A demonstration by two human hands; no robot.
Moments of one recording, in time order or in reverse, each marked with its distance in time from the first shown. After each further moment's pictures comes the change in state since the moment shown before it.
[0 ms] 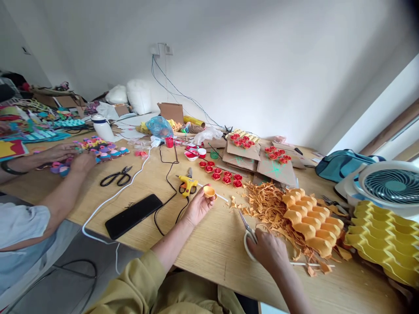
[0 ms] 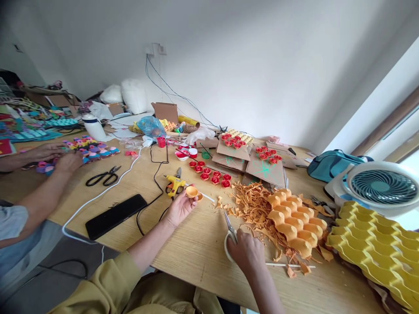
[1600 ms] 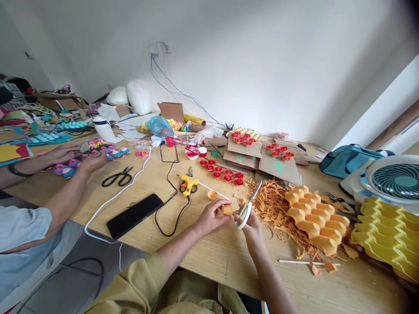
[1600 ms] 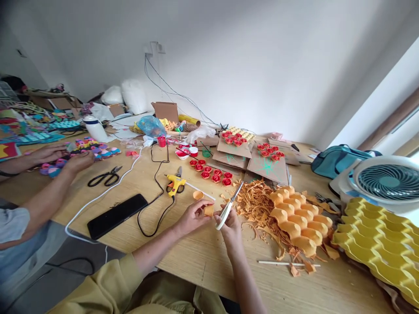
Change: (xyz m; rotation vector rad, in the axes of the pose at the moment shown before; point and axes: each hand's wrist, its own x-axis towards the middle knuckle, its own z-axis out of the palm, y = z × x) left_hand -0.021 -0.031 0.011 1.220 -0.287 0.337; right_hand 0.044 -0.036 0.026 1.777 0.215 -0.187
